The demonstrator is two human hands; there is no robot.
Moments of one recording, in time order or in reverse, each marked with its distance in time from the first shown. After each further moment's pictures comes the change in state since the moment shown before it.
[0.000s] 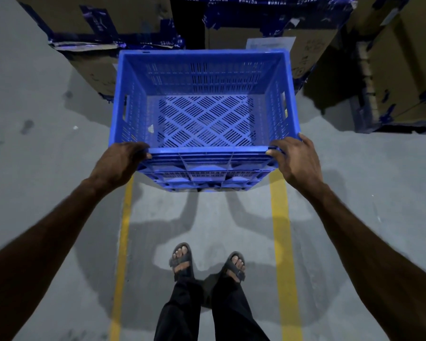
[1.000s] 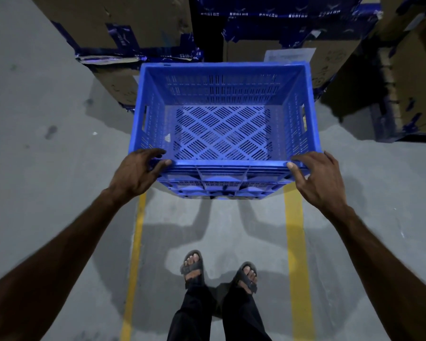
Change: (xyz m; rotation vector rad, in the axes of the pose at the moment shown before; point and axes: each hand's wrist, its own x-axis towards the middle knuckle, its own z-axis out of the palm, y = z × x) left_hand 0.004 -0.001 -0.003 -0.036 0.045 -0.112; right_hand -0.005 0.004 0.006 0.024 0.109 0.014
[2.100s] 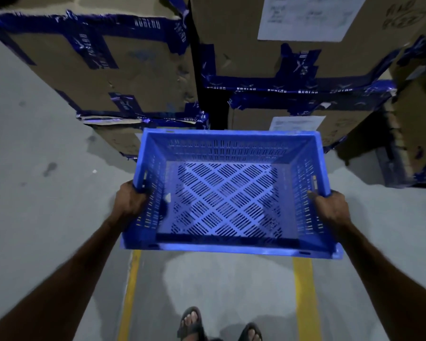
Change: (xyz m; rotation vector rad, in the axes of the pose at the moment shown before) left_hand 0.126 -0.053 -0.004 -0.385 -0.018 -0.805; right_hand 0.152 0.021 0.014 0.437 -0.181 0.899
